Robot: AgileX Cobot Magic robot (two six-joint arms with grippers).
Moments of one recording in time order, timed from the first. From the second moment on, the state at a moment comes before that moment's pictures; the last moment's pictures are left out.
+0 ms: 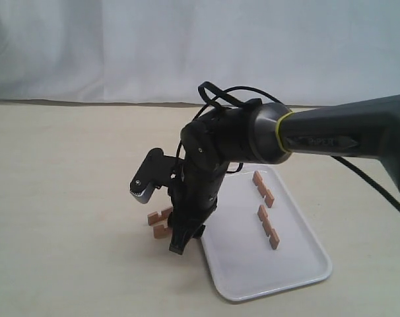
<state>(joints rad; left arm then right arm) 0.05 0.00 0.00 0.07 0.35 0.01 0.53 2.11 -1.44 -0.06 0.76 -0.48</state>
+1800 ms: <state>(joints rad) 0.05 0.00 0.00 0.07 0.35 0.01 0.24 2.05 -1.33 0.10 0.53 -0.17</state>
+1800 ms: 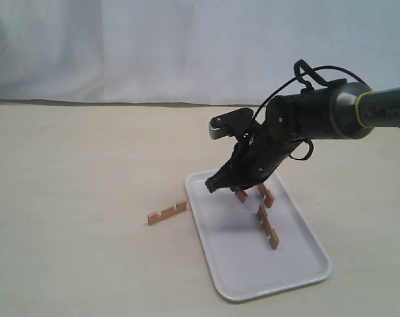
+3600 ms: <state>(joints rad) 0.05 0.00 0.00 0.07 0.35 0.01 0.58 2.21 -1.63 -0.13 0.79 -0.54</state>
